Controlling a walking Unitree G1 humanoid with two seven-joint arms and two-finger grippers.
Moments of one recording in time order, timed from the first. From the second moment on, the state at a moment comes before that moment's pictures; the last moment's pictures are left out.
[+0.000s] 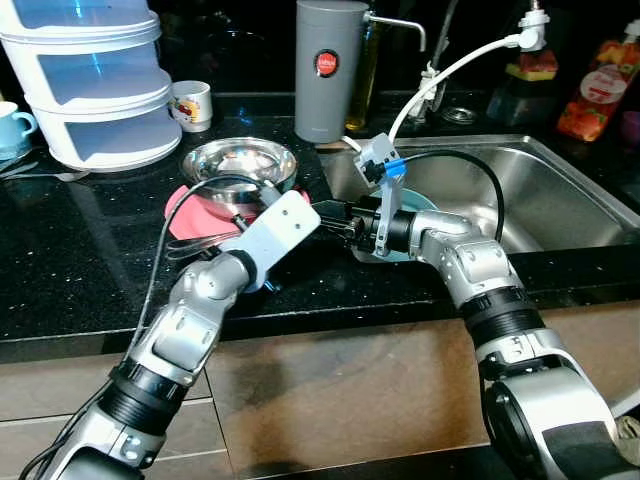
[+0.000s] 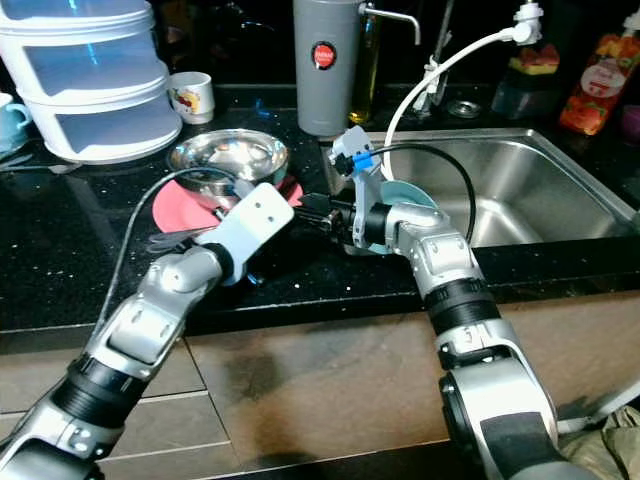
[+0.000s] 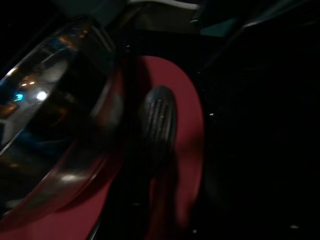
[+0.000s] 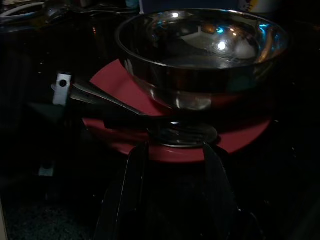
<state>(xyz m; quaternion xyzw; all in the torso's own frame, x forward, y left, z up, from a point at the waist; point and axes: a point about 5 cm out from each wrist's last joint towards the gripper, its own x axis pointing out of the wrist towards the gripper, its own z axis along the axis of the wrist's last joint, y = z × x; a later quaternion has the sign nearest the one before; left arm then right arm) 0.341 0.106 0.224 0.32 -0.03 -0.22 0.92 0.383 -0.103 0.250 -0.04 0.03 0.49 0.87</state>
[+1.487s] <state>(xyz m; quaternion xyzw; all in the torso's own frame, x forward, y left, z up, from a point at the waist) 0.285 0.221 0.320 0.23 -0.15 -0.10 0.96 0.391 -0.082 0.250 0.03 0.01 0.43 0.90</state>
